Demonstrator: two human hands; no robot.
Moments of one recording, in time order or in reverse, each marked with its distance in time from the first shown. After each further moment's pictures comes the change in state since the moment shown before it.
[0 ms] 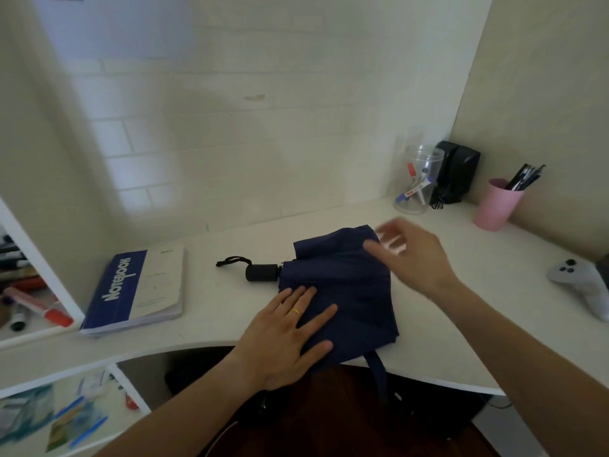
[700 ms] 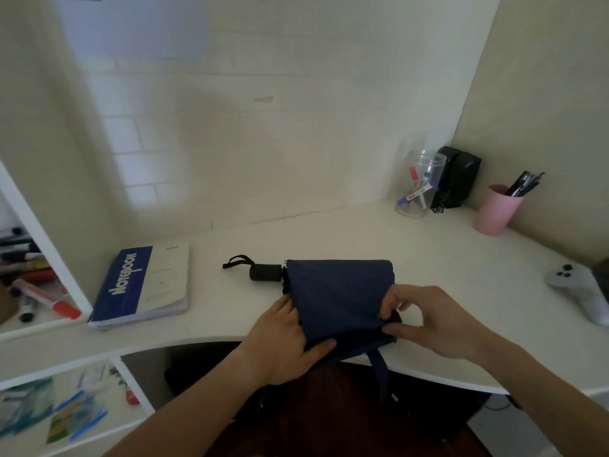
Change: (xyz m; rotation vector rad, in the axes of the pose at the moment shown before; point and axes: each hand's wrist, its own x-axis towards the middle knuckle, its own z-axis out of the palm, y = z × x) left_hand -0.003 0.002 -0.001 -0.229 0.173 0.011; right_hand -0.067 0.031 -0.011 0.039 -0.396 -0.304
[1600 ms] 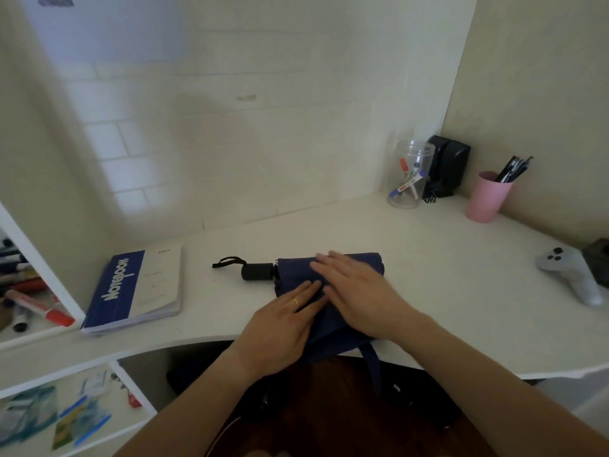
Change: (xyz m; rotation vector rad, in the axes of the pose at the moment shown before) left_hand 0.009 -0.004 0.008 0.017 -0.030 -0.012; right_hand 0.058 -0.023 0.055 -0.495 0.059 -0.138
